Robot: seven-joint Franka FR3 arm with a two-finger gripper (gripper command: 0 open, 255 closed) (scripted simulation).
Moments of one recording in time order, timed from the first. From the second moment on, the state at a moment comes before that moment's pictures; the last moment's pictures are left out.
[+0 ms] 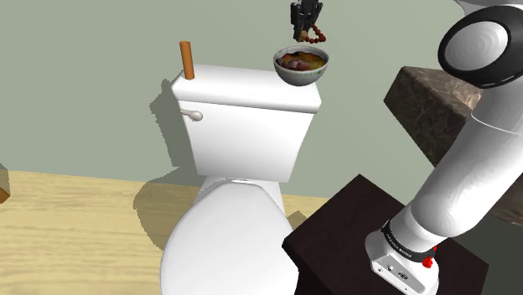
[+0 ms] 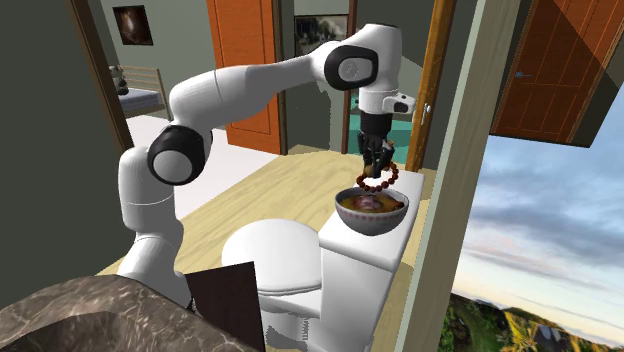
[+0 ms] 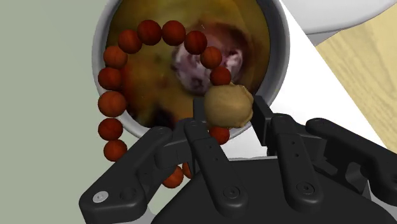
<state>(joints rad) -0.14 0.18 0.06 -1.18 0.00 1.40 -0.17</state>
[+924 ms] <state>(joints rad) -0.14 0.11 0.06 -1.43 0.01 1.58 -0.18</state>
